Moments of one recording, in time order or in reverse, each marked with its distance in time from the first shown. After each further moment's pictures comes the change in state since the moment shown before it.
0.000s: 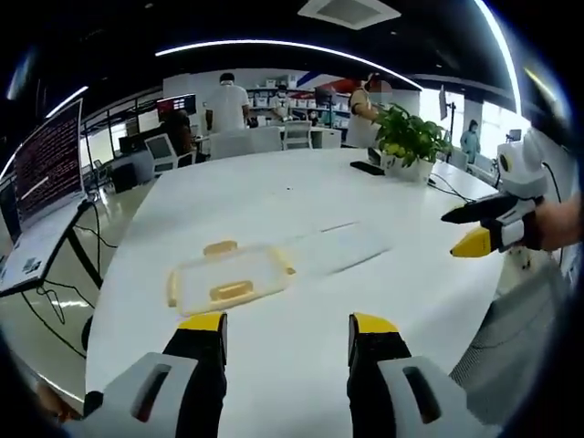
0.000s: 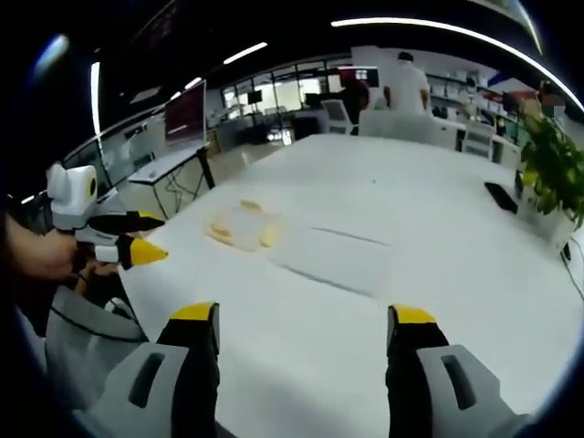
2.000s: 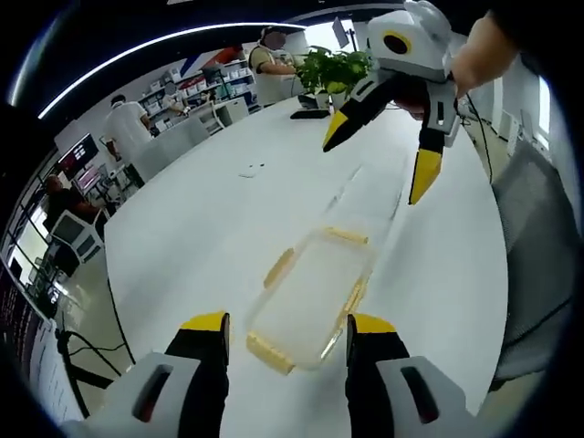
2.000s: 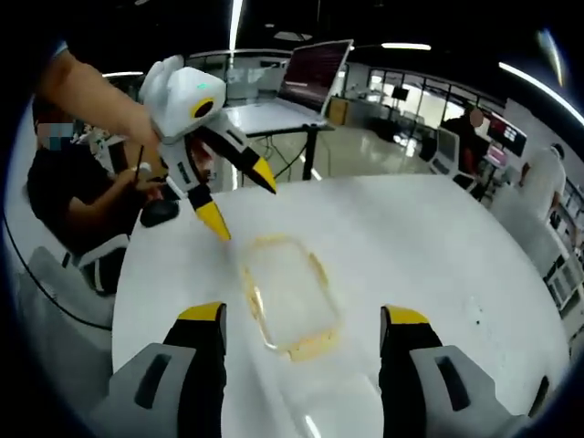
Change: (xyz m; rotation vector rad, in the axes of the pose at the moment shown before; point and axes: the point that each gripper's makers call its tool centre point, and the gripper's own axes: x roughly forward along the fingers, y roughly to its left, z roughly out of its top) left arm 0.083 0.117 0.040 0.517 0.149 -0.292; right arm 0.167 0.086 0.107 -0.589 0.104 0.403
